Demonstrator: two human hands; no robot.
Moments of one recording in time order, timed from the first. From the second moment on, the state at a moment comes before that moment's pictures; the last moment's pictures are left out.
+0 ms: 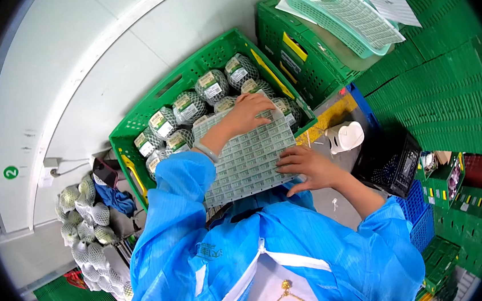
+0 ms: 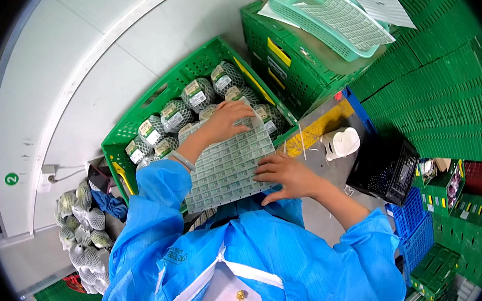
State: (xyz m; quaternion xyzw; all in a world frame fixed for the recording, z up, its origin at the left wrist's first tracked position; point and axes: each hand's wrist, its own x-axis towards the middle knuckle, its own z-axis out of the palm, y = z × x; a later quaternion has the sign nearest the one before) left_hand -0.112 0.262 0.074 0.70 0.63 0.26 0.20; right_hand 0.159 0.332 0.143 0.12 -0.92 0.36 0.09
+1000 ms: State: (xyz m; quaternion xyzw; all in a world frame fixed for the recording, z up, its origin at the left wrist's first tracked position) left_hand -0.176 0.272 0.047 0.77 0.63 0.07 0.09; right_hand 0.073 0.303 0.079 -0.18 -0.96 0.16 0.13
